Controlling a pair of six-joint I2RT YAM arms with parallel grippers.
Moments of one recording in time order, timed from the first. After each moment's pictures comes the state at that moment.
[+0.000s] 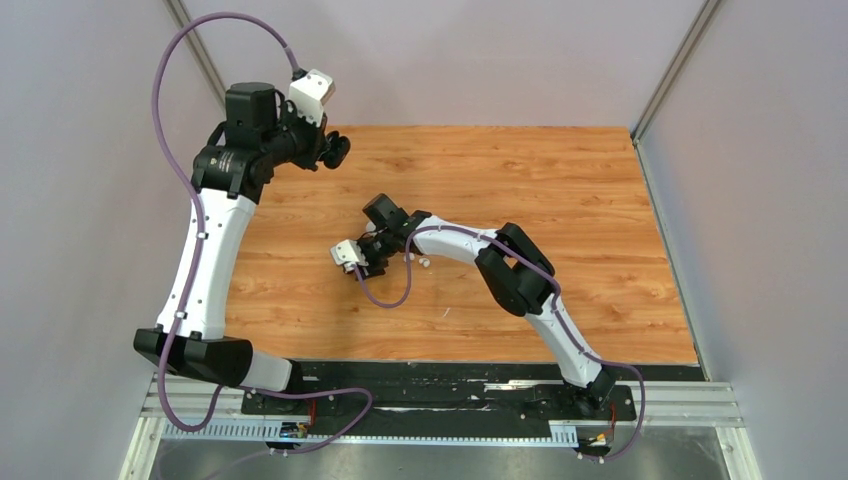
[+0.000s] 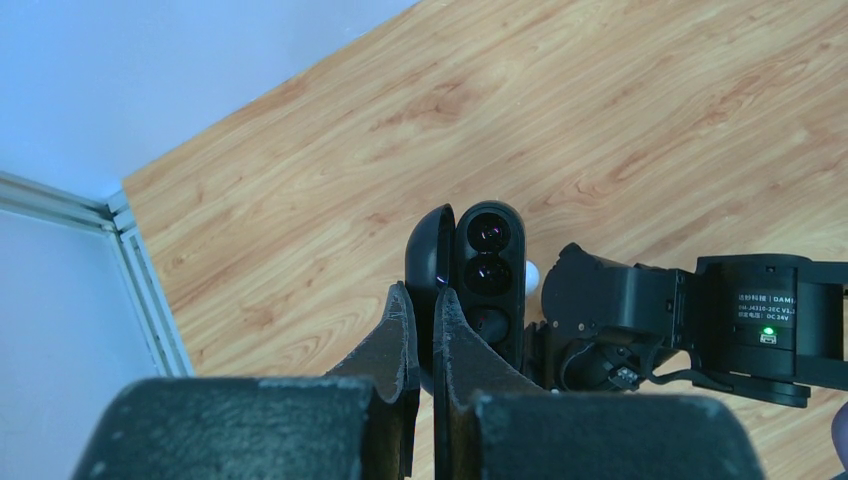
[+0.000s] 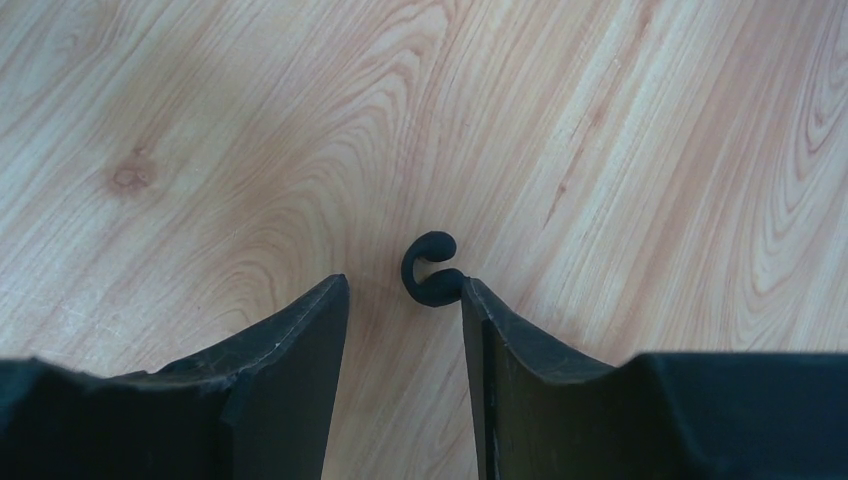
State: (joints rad) left arm -0.19 1.41 1.79 -0.85 0.24 0.27; right arm 0.88 2.37 1.83 -0.34 -0.72 -1.12
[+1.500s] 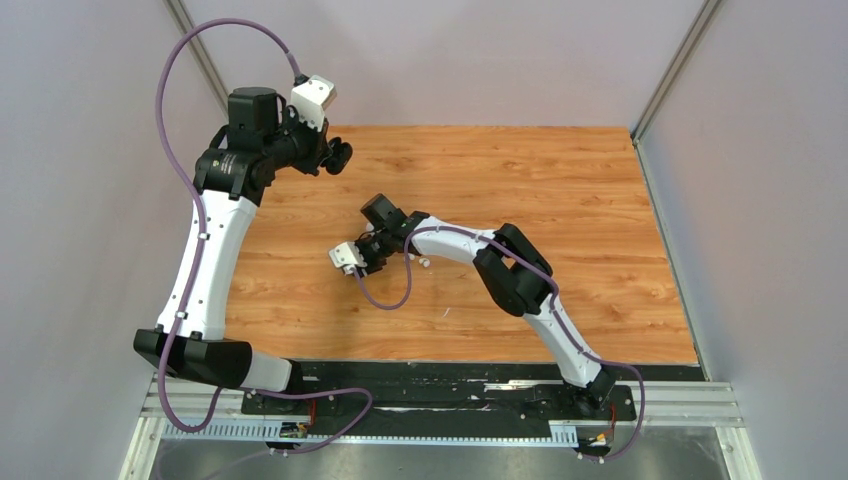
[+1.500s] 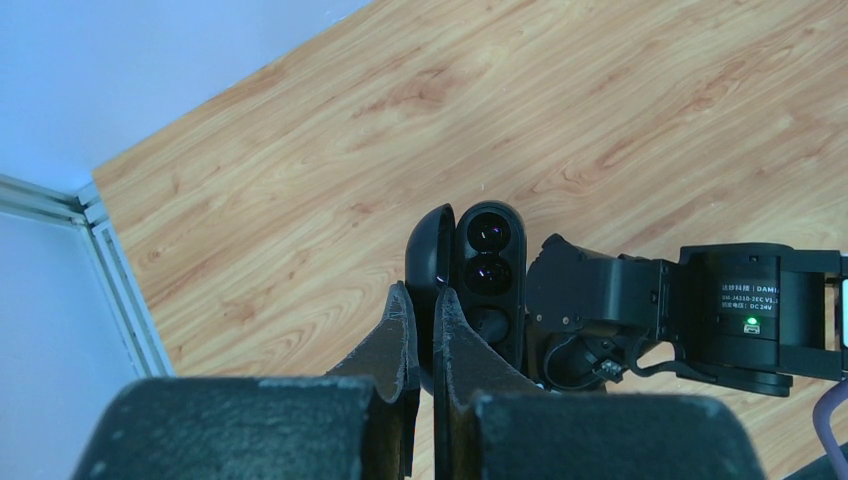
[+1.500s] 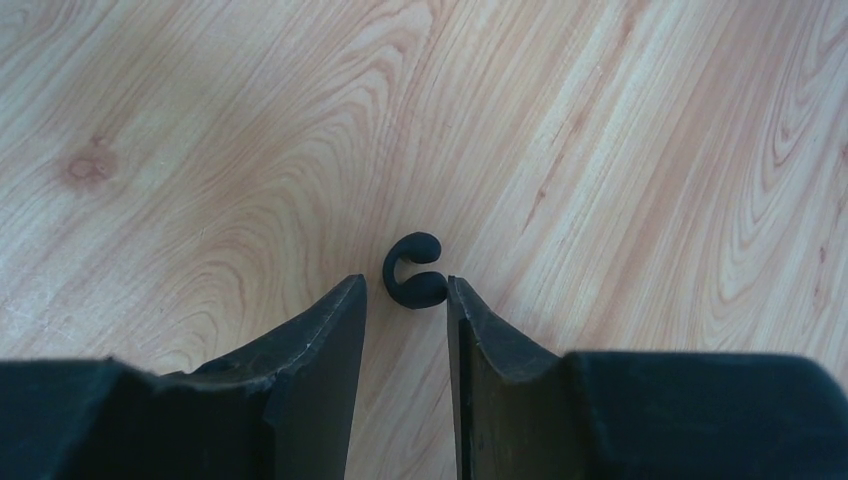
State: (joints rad) left arm -0.18 1.40 1.75 -0.85 0.27 0.27; right arm 0.89 2.38 1.85 -0.33 -0.69 -1.17
